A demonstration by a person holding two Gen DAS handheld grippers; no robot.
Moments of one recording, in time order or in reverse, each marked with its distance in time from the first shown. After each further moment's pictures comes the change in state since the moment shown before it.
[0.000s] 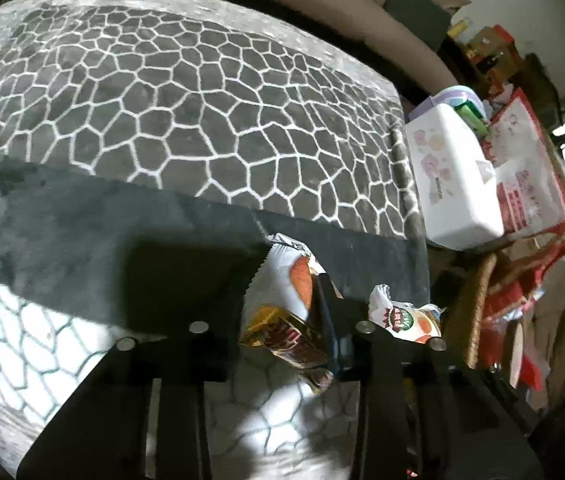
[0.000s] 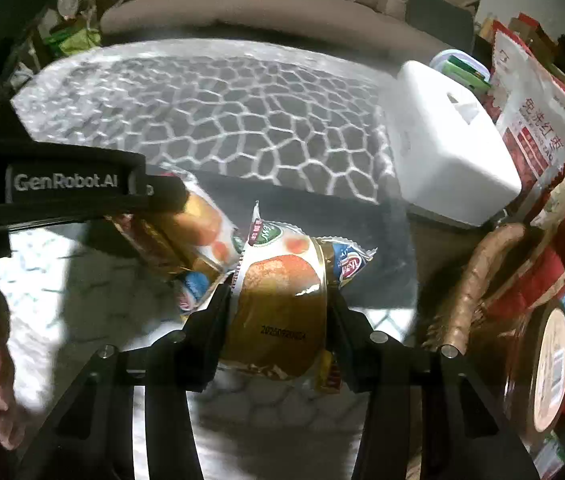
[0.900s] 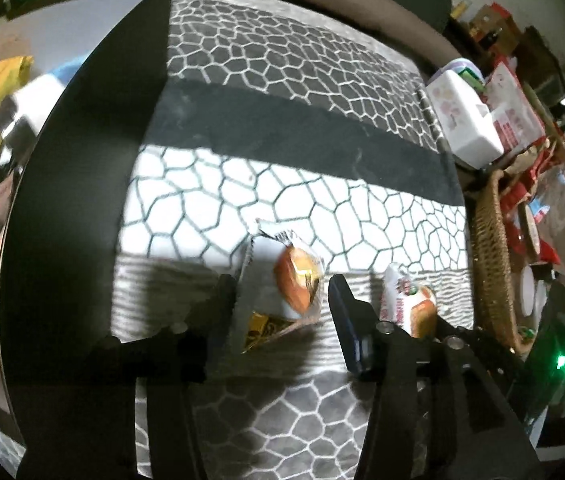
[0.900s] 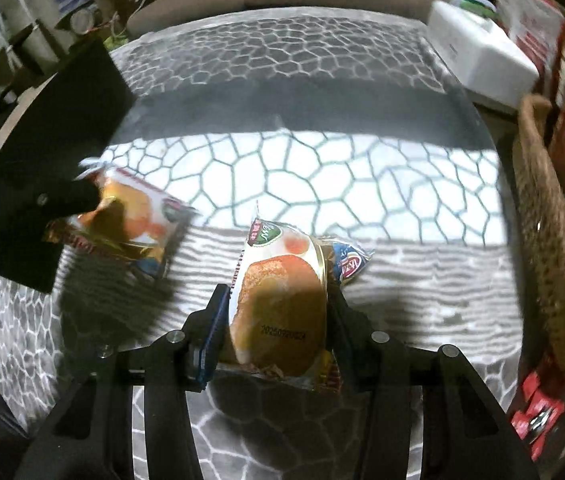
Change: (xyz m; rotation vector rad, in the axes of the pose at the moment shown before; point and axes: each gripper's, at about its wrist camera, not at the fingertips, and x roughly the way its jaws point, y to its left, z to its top) left arm -0.119 0.100 -0.109 0.058 0.020 0.092; right arm -0.037 0.086 -0.107 0.162 0.046 0.156
